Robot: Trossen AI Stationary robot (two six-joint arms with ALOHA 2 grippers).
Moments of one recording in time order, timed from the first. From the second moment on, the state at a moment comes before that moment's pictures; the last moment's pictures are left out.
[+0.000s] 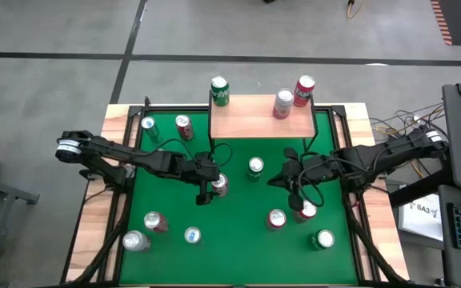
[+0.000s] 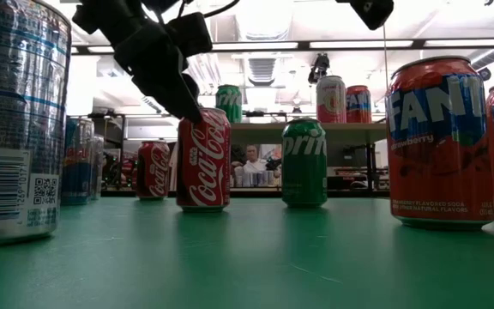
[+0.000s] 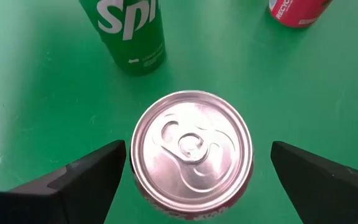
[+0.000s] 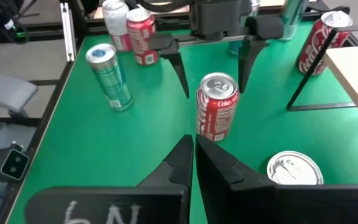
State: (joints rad) left arm -0.07 1.48 0.92 -0.29 -0.09 -0.06; right arm 0.26 1.14 1.01 -0.40 0.16 0.21
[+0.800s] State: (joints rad) left arm -0.07 1.48 0.87 -0.19 -0.09 -0.07; right arm 0.26 1.14 1.01 -0.38 0.16 0.20
